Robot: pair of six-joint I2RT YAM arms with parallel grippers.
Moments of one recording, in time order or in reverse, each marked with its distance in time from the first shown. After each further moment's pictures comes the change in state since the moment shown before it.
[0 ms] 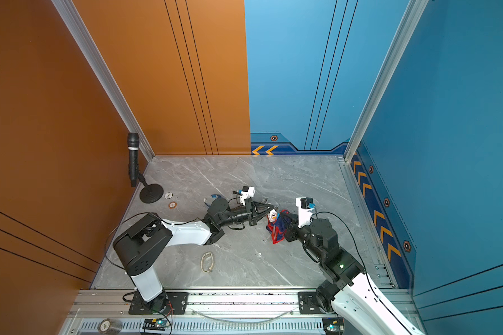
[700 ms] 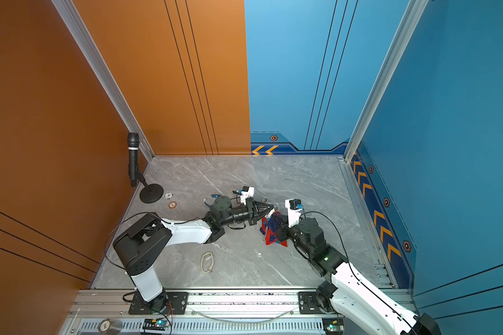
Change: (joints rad) left arm 0.003 0.000 0.024 -0.079 -0.027 0.015; right arm 0.029 0.156 -0.130 0.269 -0.025 -0.020
